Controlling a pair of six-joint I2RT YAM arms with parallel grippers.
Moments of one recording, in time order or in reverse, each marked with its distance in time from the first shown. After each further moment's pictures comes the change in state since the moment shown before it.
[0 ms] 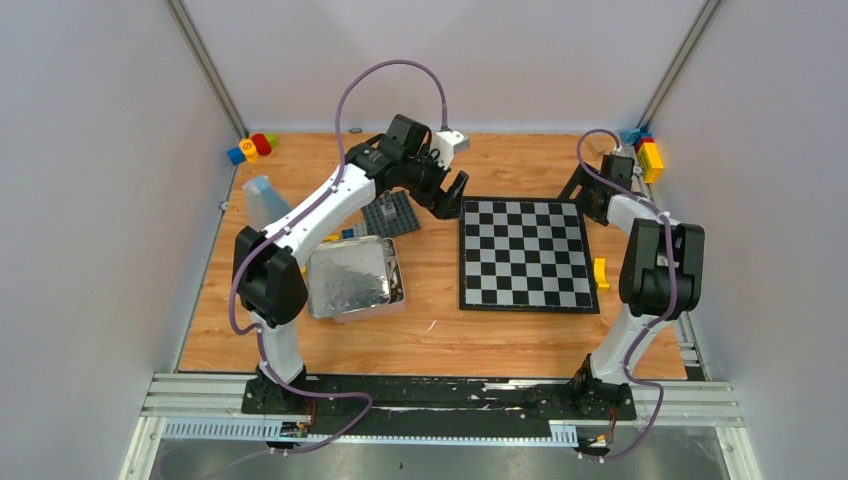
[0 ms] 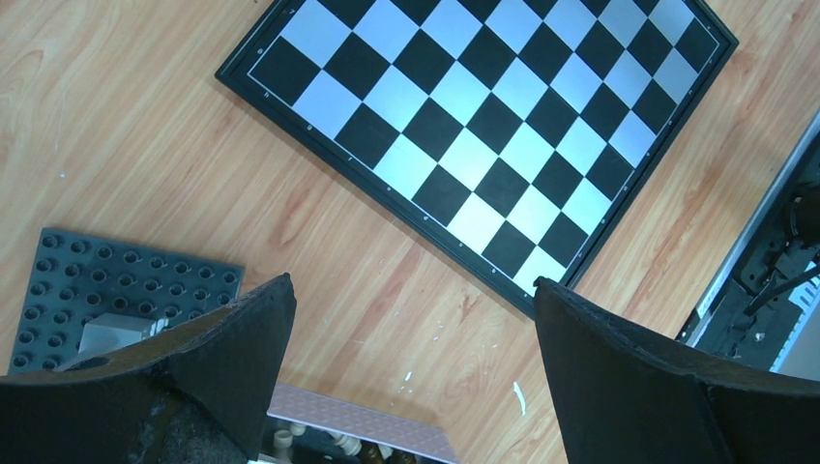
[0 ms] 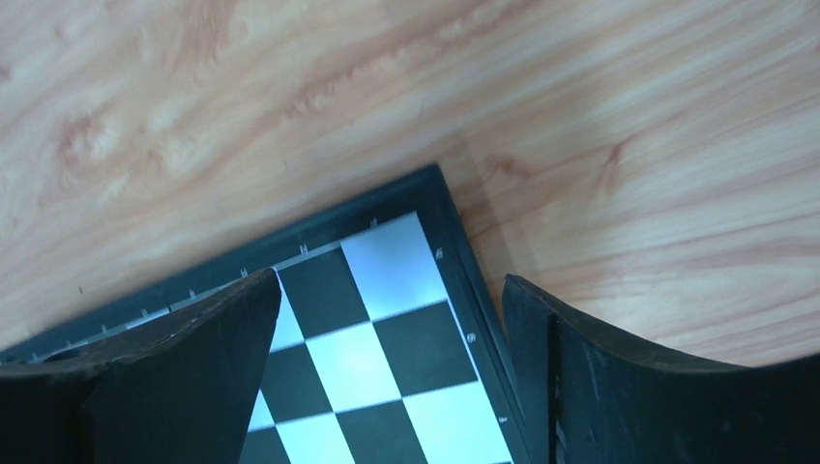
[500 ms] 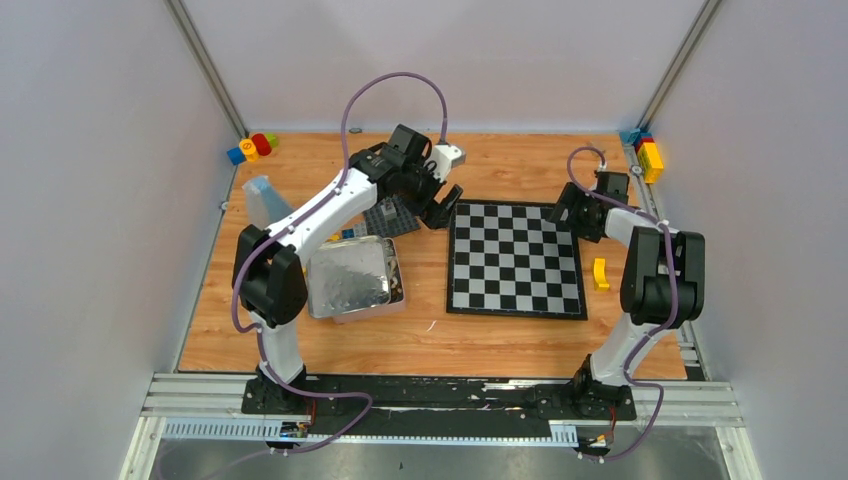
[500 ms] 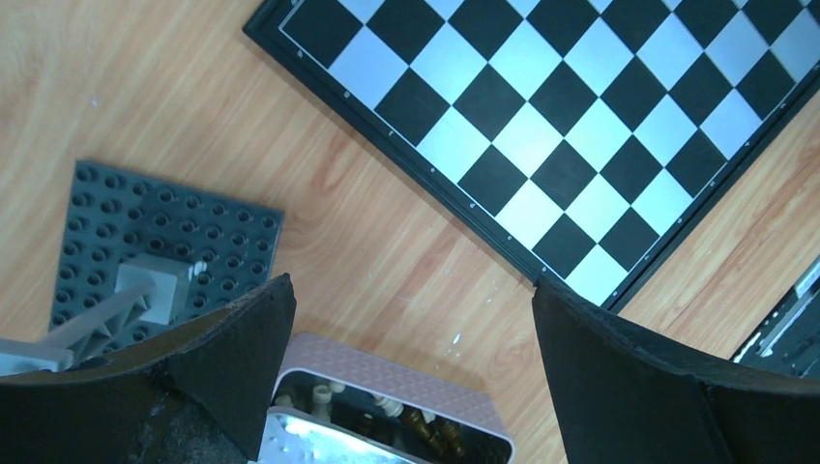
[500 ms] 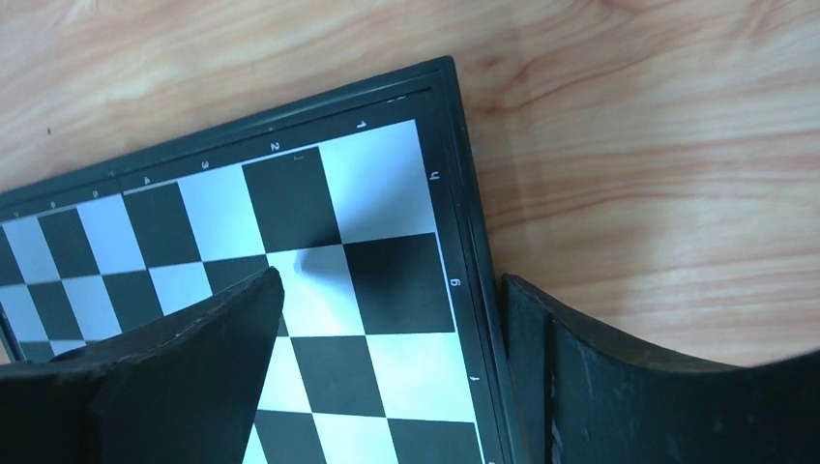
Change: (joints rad) left arm 0.000 0.000 -0.048 -0.036 -0.110 0.081; right arm 0.003 -0.050 -0.142 -0.027 -0.183 -0.082
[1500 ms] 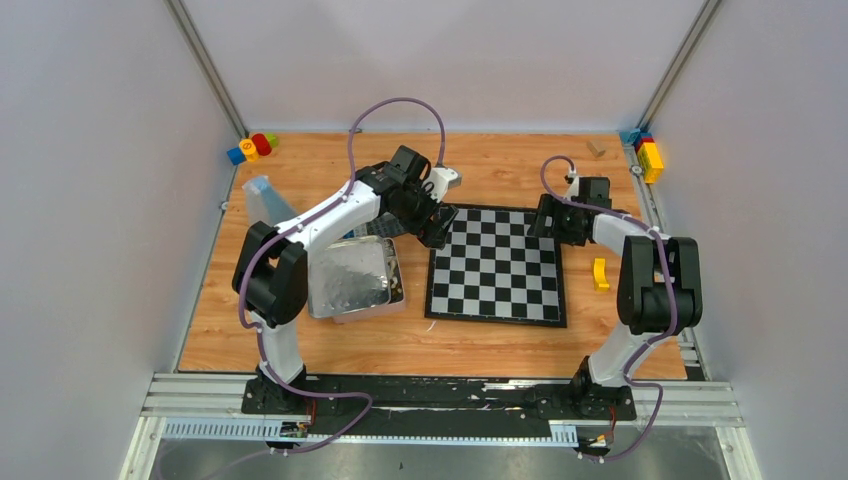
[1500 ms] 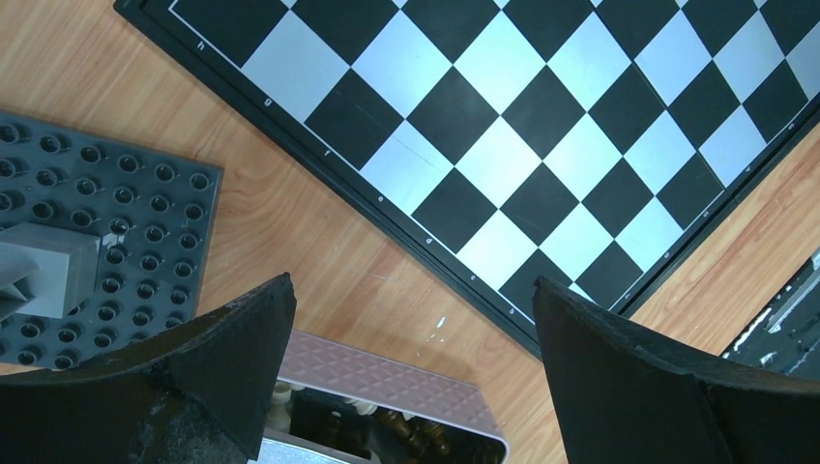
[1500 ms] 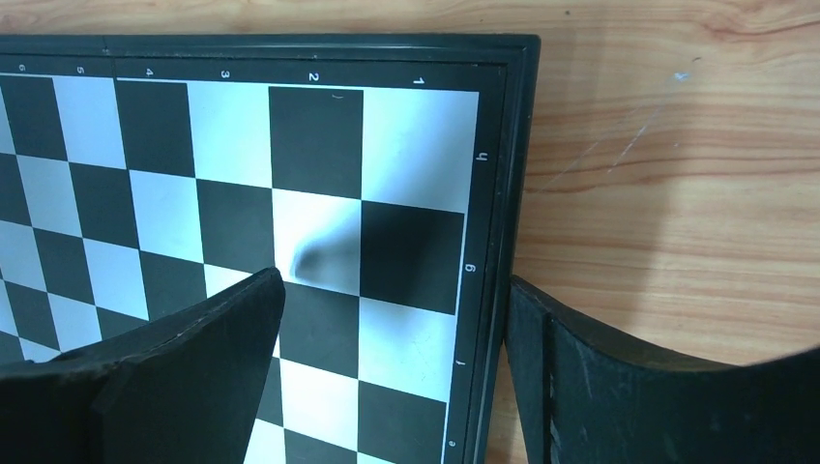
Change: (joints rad) left arm 0.000 0.000 -0.189 0.064 0.018 -0.022; right arm 0.102 -0.073 -0.074 -0.047 -0.076 -0.165
